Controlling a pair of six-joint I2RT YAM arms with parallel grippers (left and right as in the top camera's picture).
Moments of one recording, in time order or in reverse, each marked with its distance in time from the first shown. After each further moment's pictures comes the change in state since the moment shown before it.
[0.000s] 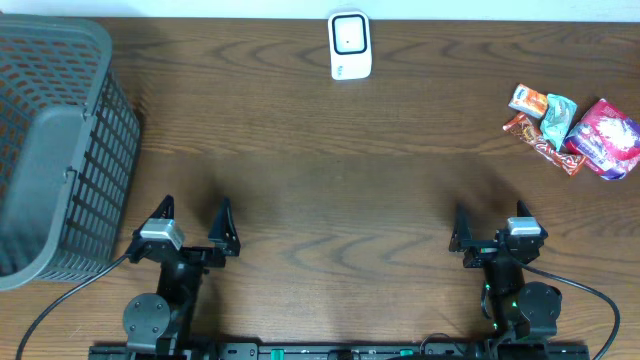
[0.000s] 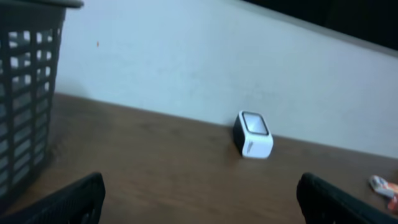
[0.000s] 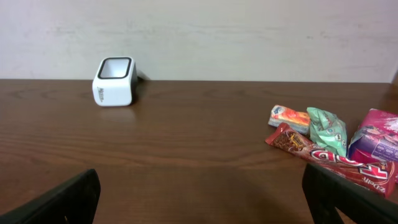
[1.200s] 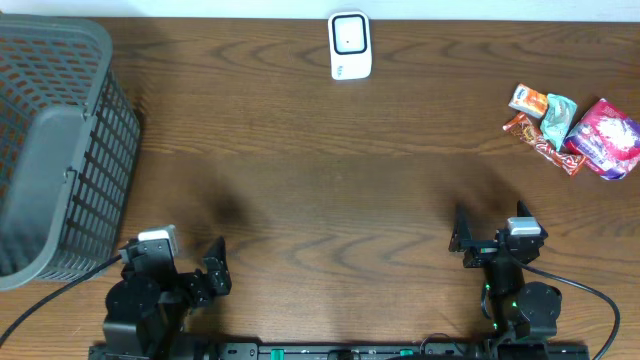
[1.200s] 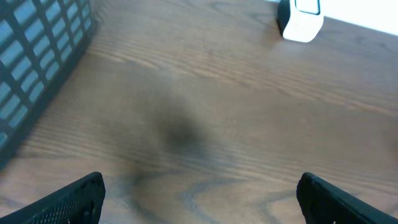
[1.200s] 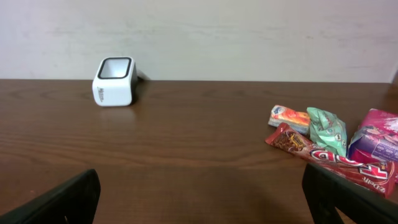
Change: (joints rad) left arm -0.006 0.205 0.451 -0.840 -0.026 0.000; right arm 0.000 0.000 0.000 0.000 0.000 0.000
